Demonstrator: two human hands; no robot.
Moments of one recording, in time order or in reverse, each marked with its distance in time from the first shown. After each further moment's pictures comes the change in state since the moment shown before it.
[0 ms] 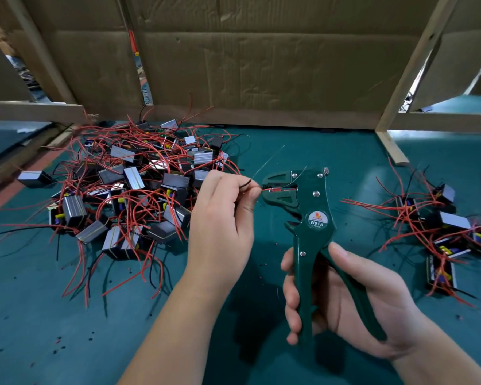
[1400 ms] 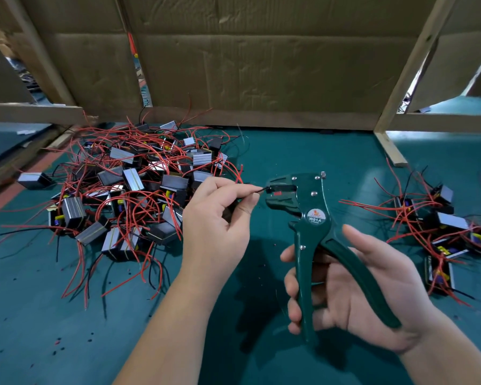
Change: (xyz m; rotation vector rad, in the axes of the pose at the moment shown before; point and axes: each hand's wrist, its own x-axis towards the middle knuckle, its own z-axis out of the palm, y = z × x) left_hand -0.002 -0.007 0.003 -0.213 0.007 -0.119; right_hand -0.003 -0.016 -0.003 0.066 0.015 0.088
